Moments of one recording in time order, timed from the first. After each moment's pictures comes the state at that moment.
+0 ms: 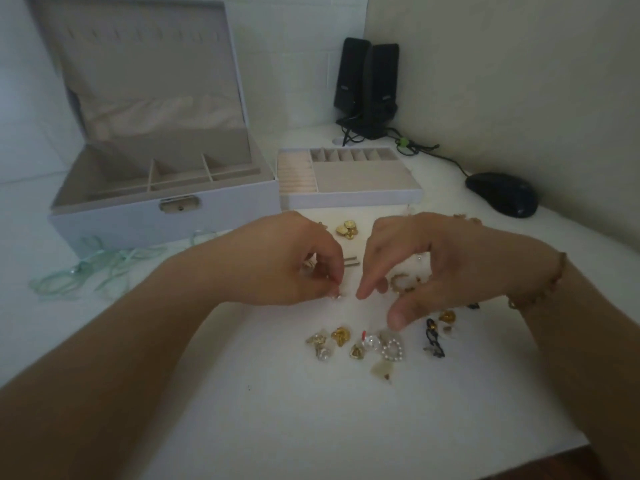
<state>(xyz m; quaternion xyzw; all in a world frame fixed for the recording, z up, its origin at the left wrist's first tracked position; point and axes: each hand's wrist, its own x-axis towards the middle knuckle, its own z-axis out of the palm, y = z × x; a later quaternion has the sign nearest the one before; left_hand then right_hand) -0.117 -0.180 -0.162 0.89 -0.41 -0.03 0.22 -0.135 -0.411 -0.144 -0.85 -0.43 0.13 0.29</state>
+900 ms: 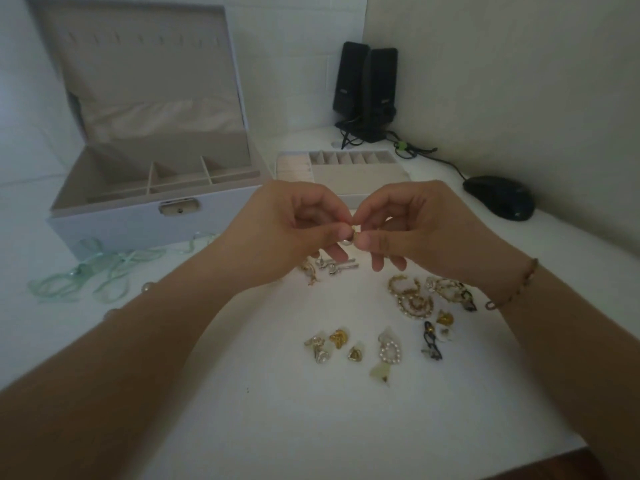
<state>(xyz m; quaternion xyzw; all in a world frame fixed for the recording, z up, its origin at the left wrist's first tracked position) -0.119 -0.195 -0.159 0.79 -0.26 -0.01 0.55 -0.124 -0.394 -0.155 -0.80 -0.25 -0.01 0.54</state>
